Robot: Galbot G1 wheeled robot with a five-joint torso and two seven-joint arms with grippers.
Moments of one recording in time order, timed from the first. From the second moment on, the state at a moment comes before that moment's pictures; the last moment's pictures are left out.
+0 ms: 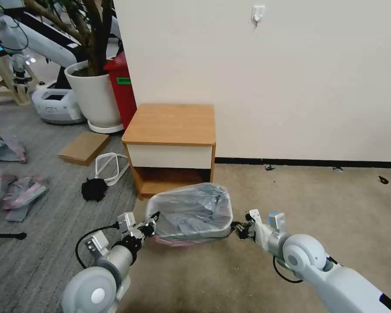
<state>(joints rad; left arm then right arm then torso) 1.56 -1.25 -0.49 -2.18 -1.05 0.45 -0.31 -1.17 0.86 0.09 1.86 0.88 -0.51 0.04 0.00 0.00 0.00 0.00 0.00</state>
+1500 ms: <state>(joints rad) 1.53 -1.21 -0.48 -2.18 -0.92 0.44 -0.30 -1.26 0.62 0.30 2.35 0.50 -0.33 -0.04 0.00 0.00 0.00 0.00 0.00</state>
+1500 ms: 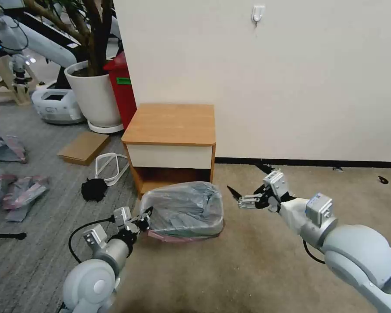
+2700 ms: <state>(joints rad) 1.67 -1.28 -0.44 -2.24 -0.32 0.31 -0.19 -0.79 0.78 -0.26 2.20 0.23 -0.51 -0.39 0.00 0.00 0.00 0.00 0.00</state>
